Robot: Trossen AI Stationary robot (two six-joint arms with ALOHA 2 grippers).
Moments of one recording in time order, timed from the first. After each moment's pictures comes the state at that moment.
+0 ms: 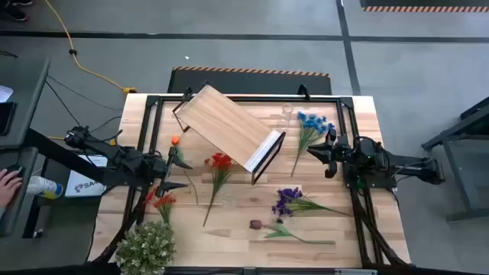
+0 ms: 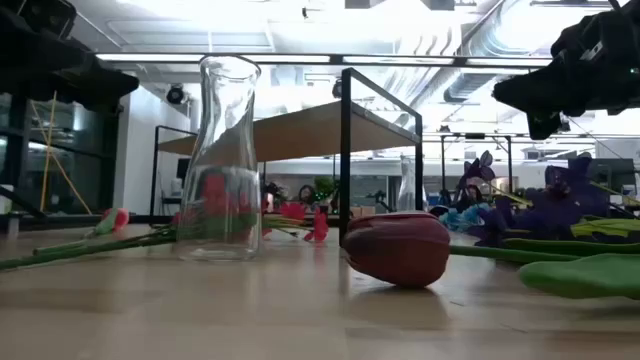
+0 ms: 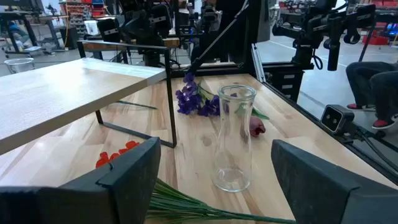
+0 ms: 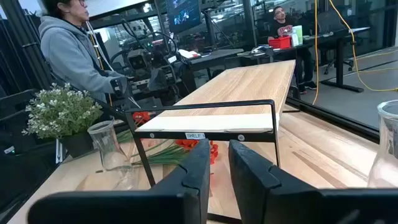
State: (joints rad) left arm -0.41 0.07 0.05 -0.08 -0.24 -0.01; right arm -0.12 0.01 0.01 0.04 0.06 0.23
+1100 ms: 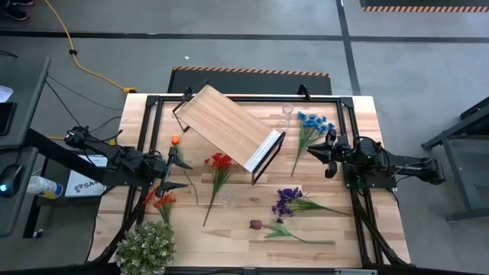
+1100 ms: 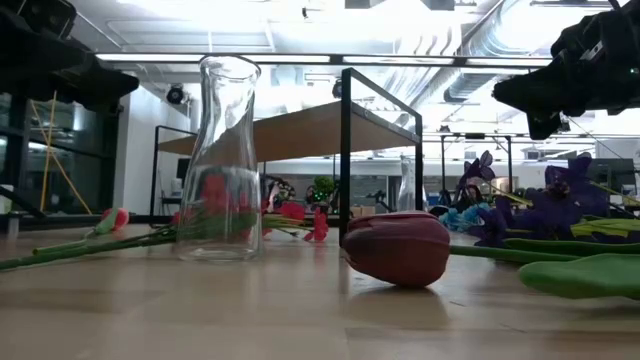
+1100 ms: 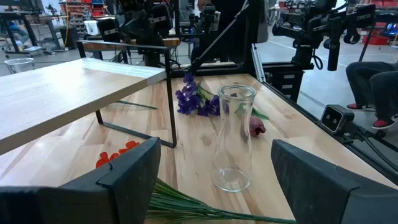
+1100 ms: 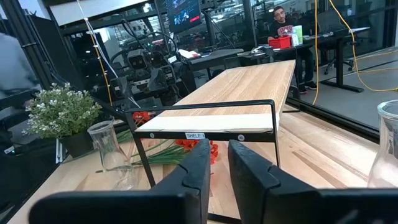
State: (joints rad) left arm -0.41 0.07 0.05 -0.08 -0.24 -0.01; right arm -0.12 0.01 0.01 0.04 0.06 0.23
